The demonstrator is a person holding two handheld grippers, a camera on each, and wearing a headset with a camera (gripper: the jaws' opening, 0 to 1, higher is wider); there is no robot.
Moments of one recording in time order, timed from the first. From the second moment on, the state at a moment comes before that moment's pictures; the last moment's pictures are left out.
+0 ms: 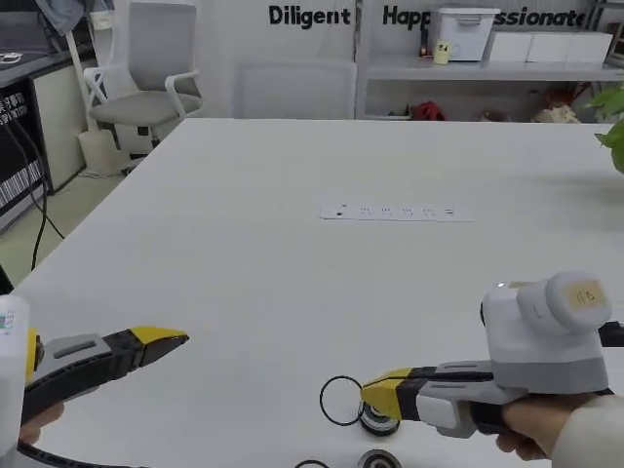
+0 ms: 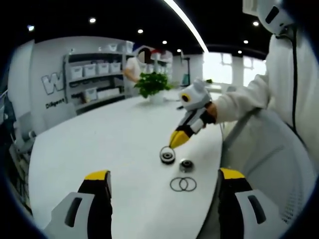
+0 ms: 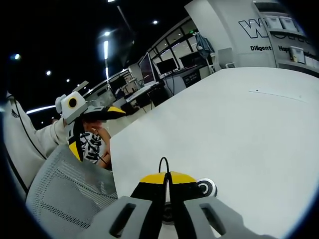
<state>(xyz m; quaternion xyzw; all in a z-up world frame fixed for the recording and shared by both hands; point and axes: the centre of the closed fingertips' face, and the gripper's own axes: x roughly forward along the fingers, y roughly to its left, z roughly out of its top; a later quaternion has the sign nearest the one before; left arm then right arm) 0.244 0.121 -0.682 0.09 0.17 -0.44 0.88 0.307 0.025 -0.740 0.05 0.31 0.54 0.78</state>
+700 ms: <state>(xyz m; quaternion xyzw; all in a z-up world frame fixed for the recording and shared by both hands) 0.233 0.136 -0.697 0.07 0.18 -0.42 0.89 0.280 0.041 -0.768 0.01 0.34 0.56 0.75</state>
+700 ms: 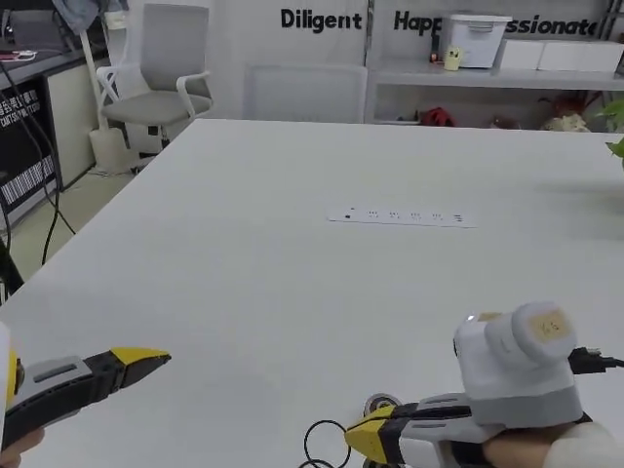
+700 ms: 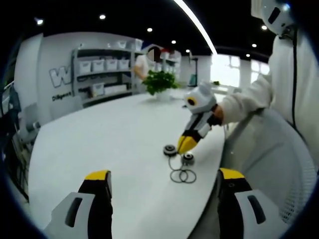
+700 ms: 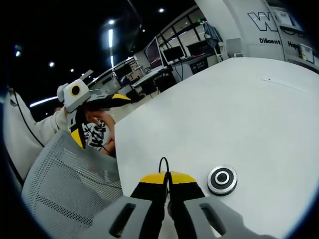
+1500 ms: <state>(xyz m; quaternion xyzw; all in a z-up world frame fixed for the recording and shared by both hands) 0.234 0.137 -0.705 0.07 0.19 -0.42 0.89 0.278 0.040 -0.784 -0.03 0.35 0.56 0.75</state>
